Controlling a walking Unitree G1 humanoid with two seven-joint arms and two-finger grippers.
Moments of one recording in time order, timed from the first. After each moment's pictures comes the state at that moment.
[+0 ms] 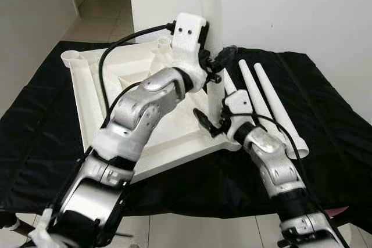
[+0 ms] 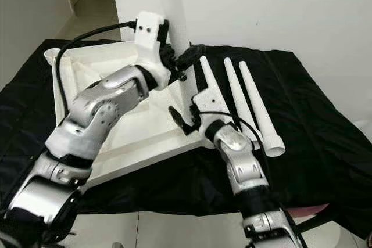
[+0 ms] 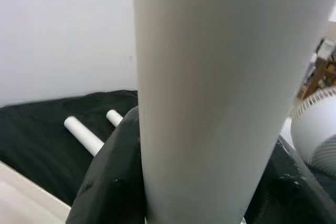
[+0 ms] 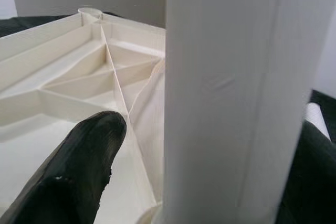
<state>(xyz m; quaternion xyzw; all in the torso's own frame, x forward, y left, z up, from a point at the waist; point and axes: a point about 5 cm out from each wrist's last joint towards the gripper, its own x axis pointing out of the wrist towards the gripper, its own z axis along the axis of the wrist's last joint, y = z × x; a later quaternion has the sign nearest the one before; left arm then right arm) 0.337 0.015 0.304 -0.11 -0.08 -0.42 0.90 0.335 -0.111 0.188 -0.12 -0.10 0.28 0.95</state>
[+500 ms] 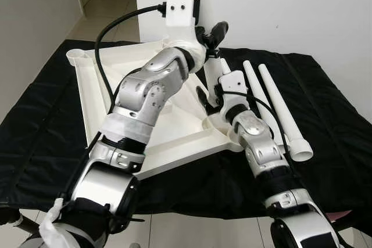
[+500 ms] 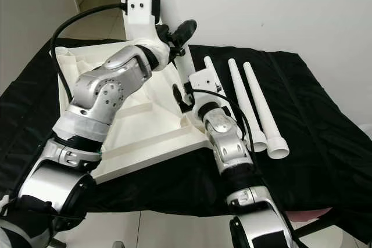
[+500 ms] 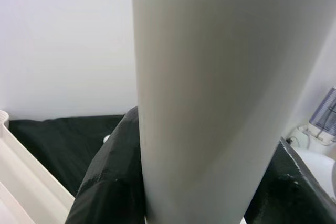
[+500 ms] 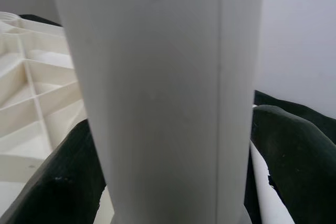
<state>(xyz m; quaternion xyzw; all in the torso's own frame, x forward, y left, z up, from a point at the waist) 0.347 0.014 0.331 -0.13 -0.11 -0.34 0.92 0.368 -0.103 0.202 -0.11 -0.11 0.14 0.98</state>
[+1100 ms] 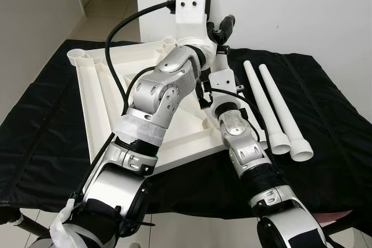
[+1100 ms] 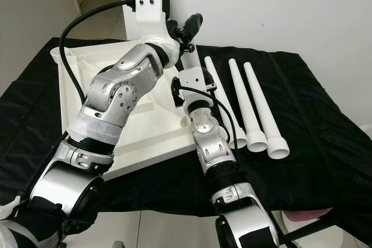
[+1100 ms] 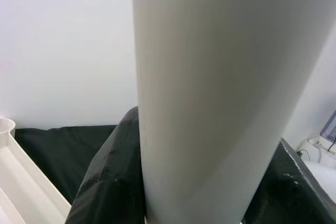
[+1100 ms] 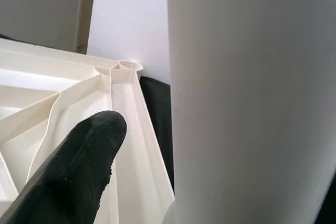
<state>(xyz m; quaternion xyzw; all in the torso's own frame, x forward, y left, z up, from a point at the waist) 0.342 -0.001 0.334 -0.14 -0.13 -0.33 0.93 0.366 -0.077 0.204 -0.12 -0.15 0.05 0.98</state>
